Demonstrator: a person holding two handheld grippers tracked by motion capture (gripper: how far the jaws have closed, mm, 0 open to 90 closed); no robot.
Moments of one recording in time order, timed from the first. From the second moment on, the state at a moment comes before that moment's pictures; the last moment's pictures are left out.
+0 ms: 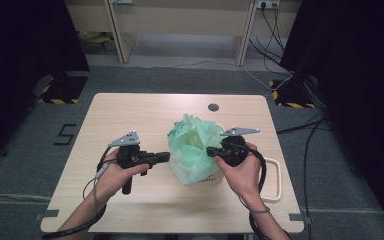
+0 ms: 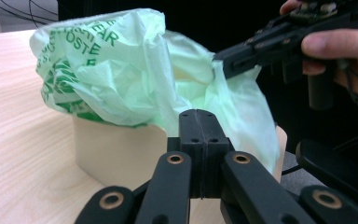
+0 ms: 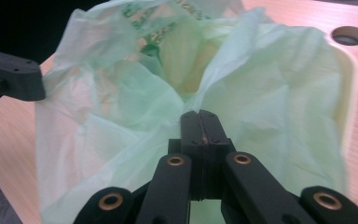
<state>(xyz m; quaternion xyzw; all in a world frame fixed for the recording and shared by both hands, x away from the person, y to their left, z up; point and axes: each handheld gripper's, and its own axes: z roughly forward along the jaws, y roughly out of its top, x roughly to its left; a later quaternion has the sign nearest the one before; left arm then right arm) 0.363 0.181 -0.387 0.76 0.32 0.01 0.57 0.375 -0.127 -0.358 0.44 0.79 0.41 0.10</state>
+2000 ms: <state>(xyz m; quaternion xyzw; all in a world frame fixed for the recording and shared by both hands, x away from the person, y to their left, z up) 0.325 0.163 -0.426 0.80 0.30 -0.01 0.52 0.358 -0.203 -0.389 0.52 0.76 0.35 0.16</state>
